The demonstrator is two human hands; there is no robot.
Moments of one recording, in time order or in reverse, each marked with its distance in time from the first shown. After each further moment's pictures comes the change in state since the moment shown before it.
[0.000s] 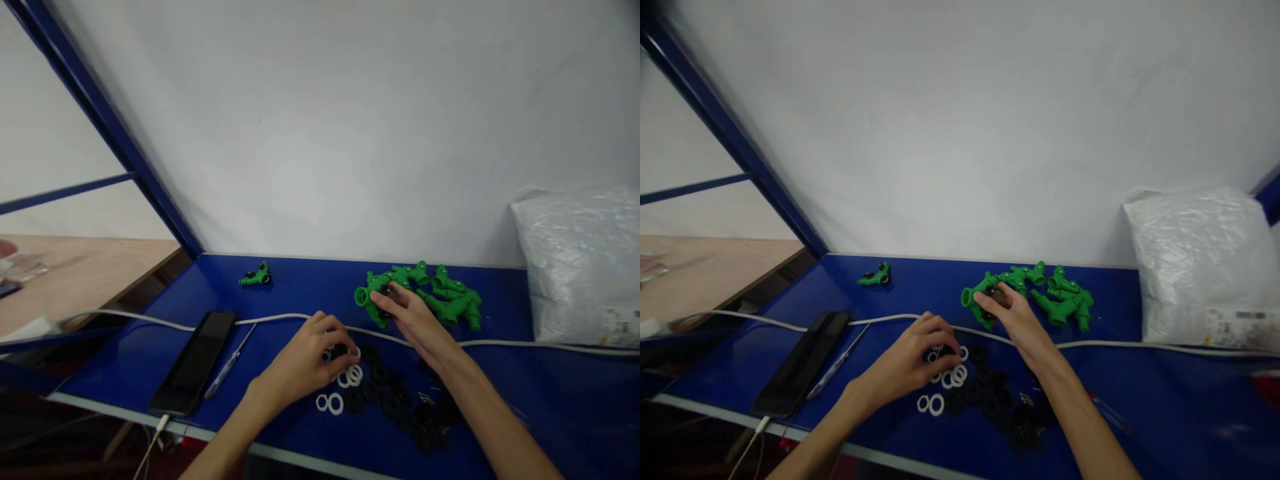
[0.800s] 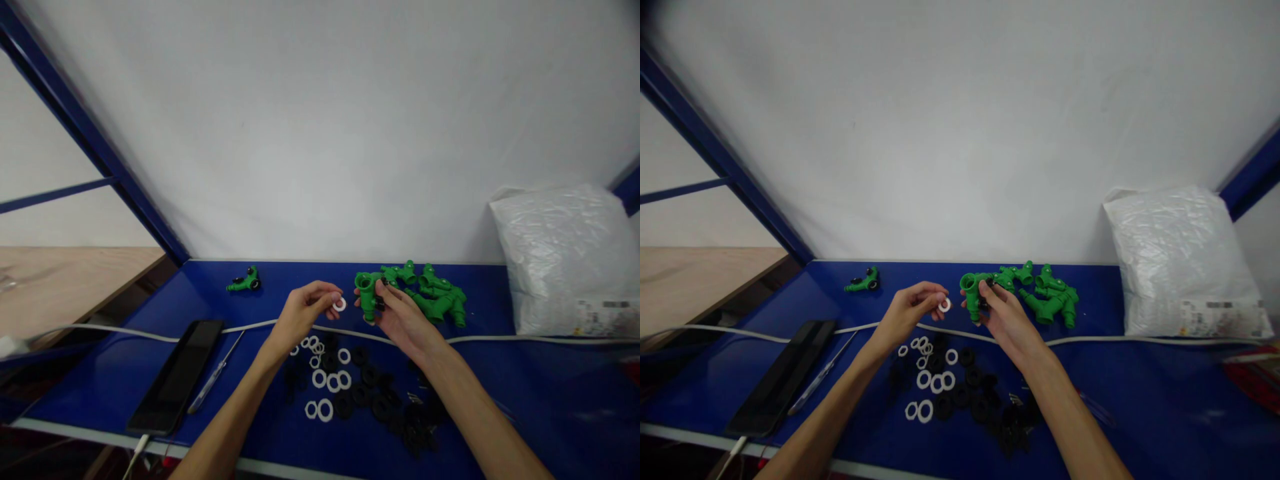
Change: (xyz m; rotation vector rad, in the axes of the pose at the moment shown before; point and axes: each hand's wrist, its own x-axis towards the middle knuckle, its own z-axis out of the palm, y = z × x) left_hand 0.058 -0.017 -0.006 -0.735 0.264 -0.265; right_hand -0.001 -0.011 0.004 0.325 -0.010 0.070
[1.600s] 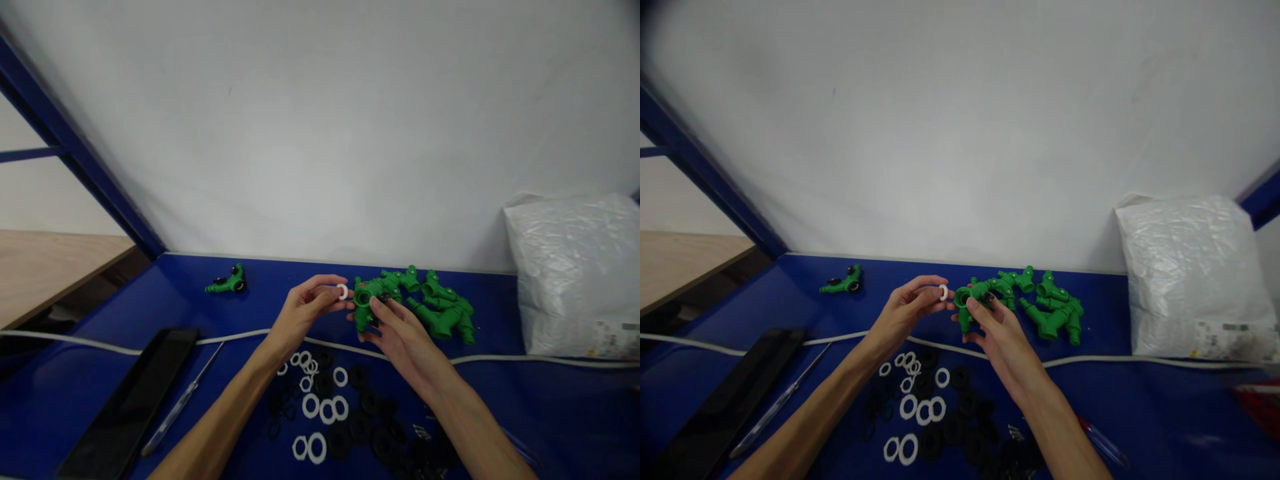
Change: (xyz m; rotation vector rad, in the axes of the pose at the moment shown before) left_hand 0.024 -0.013 0.007 -0.402 -0.033 -0.061; right_hand -0.002 0.009 0.003 -0.034 0.033 0.043
